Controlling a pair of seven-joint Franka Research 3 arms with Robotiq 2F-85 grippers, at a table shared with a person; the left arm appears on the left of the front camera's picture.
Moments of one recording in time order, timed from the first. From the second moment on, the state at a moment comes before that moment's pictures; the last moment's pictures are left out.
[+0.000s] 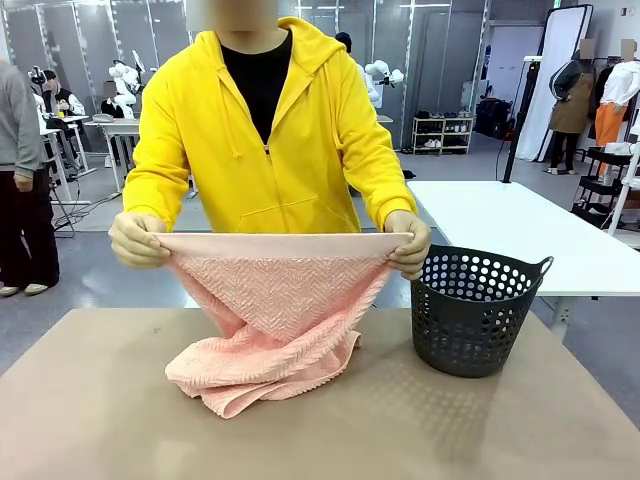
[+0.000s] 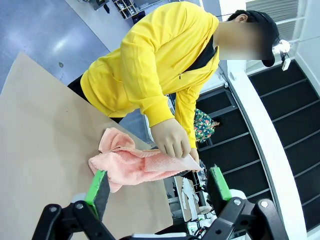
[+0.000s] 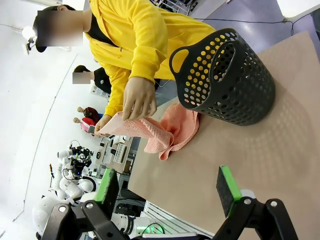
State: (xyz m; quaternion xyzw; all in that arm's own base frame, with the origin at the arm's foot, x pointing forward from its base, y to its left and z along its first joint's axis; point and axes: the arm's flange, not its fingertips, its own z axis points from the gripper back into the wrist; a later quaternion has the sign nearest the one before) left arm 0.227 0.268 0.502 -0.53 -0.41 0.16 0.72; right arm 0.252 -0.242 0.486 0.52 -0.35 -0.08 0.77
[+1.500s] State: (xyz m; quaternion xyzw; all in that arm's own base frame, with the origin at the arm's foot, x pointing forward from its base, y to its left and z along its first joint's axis) left arm 0.268 -0.008 0.726 -0.02 -0.38 -0.58 0.72; right arm 0.298 0.018 0.724 0.11 -0.29 0.61 0.73
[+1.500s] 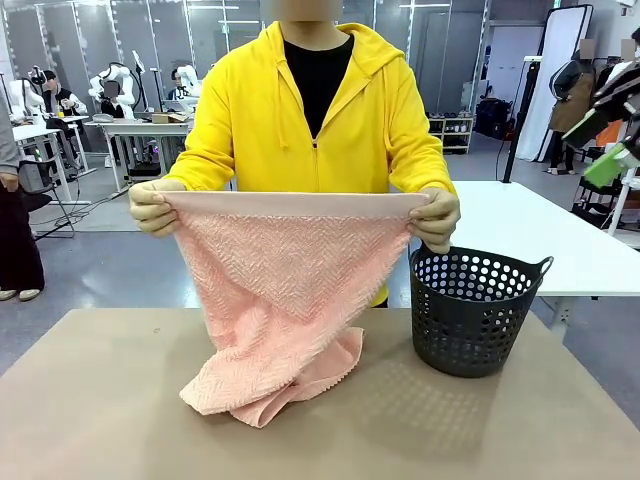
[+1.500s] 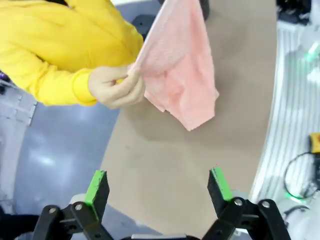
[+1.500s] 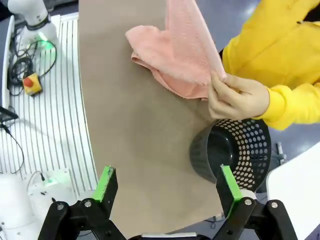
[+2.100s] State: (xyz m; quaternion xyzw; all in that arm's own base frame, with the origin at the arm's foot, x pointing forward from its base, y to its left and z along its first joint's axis) left arm 0.266 -0.012 0.711 -0.03 -0.38 -0.59 0.71; right arm 0.298 0.024 0.723 0.10 -0.30 0.62 0.72
